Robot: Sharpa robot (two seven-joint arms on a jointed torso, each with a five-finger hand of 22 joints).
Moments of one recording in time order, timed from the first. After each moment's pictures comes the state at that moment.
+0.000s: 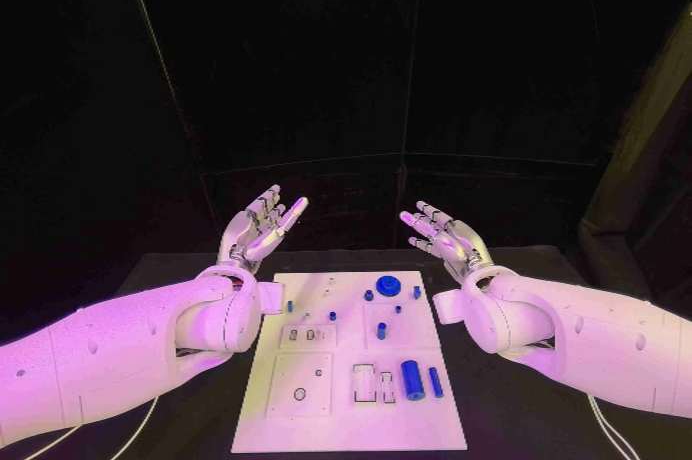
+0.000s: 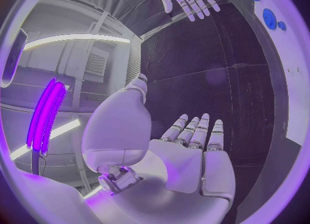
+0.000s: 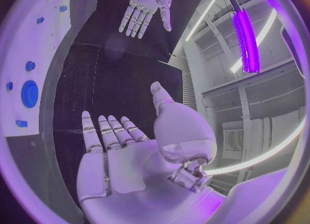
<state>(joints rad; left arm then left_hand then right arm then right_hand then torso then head) 1.12 -0.80 -0.05 1.54 0.01 -0.67 0.60 1.12 -0.17 0.05 0.29 0.06 0.20 0.14 0.02 0.03 0.13 0.16 0.02 0.02 0.22 0.16 0.03 0.03 0.16 0.05 0.26 0.01 0.01 1.09 -0.76 -0.02 1.49 -0.16 -0.54 0.42 0.95 0.13 0.00 -0.11 0.17 0.16 0.13 0.02 0.02 0.21 0.17 0.02 0.03 0.22 0.17 0.02 0.03 0.06 0.31 0.28 0.03 0.04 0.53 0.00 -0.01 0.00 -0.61</state>
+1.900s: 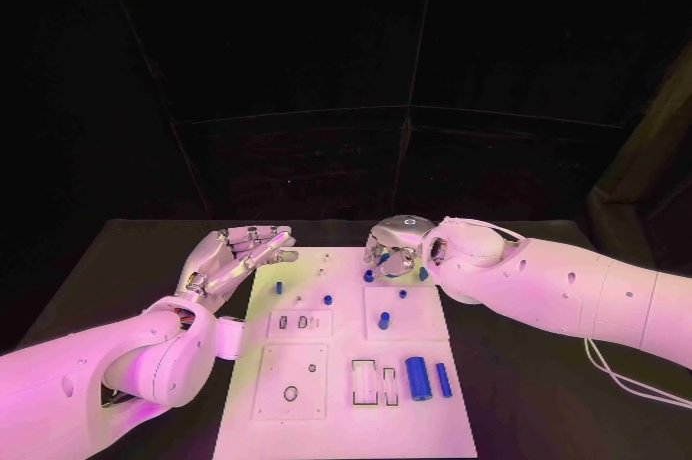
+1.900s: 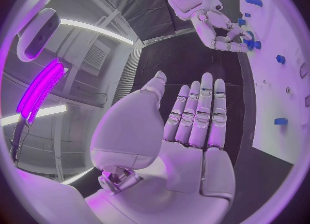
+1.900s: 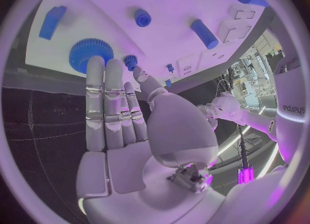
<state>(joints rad) 1.12 -0.94 -0.05 1.70 -0.09 -0.46 0.62 1.28 -0.03 0.10 0.13 0.06 0.93 0.23 0.14 0.07 1.01 0.17 0.16 0.07 1.08 0.13 0.23 0.16 0.18 0.82 0.25 0.29 0.12 1.23 -0.63 -0.02 1.28 -1.69 -0.16 -0.05 1.24 0.02 0.17 -0.28 0.19 1.06 0.14 0.07 0.07 1.17 0.08 0.07 0.06 1.46 -0.01 0.59 0.40 0.16 1.26 0.08 0.74 0.36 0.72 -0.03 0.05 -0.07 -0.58</state>
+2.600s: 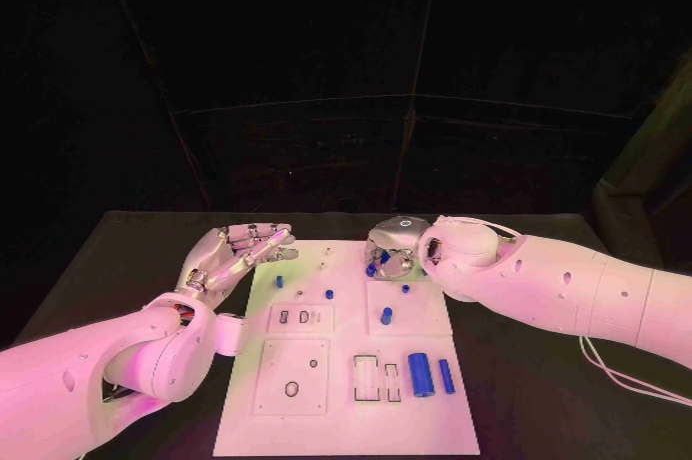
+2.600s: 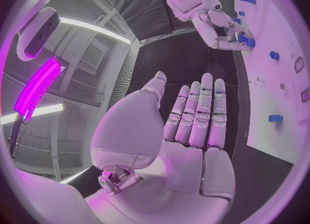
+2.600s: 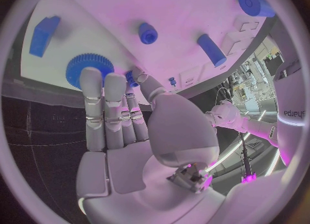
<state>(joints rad) 1.12 -0.94 -0.05 1.69 -0.09 -0.44 0.61 1.28 -0.03 0.10 0.12 0.06 0.93 0.23 0.13 0.07 1.01 0.17 0.15 0.07 1.08 0.13 0.22 0.16 0.18 0.82 0.25 0.28 0.11 1.24 -0.61 -0.02 1.28 -1.74 -0.10 -0.06 1.23 0.01 0.23 -0.28 0.18 1.05 0.14 0.07 0.07 1.16 0.07 0.07 0.06 1.46 -0.01 0.88 0.64 0.16 1.26 0.09 1.03 0.65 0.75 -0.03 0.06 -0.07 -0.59</state>
